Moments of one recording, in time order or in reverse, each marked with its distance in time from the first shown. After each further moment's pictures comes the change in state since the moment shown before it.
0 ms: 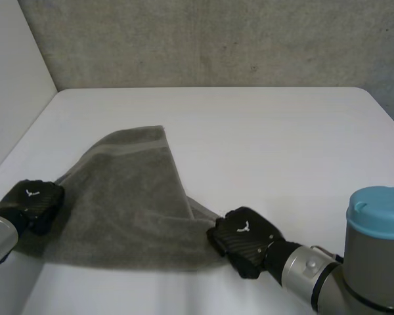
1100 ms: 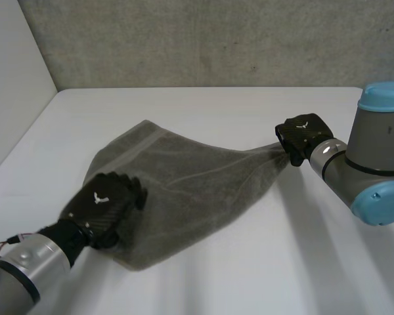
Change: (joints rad) left arm -0.418 0.230 -0.070 0.017 0.048 -0.196; right arm -0.166 0.298 -0.650 0.166 0.365 -0.054; left_hand -0.778 -0.855 -0.842 -0.861 -0.815; right_hand 0.006 0.000 0.001 0.000 0.000
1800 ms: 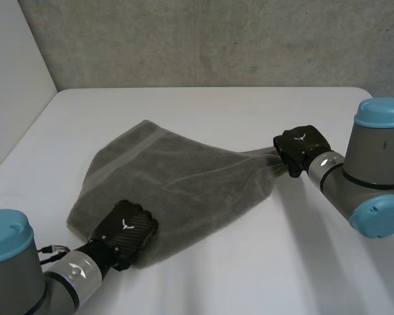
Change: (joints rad) left arm -0.140 -0.281 0.039 0.123 -0.168 0.202; right arm -0.001 0.002 0.077 -0.050 -0.008 -0.001; left_hand 0.282 0.272 0.277 0.281 0.304; right_hand 0.000 0.000 0.004 0.000 0.000
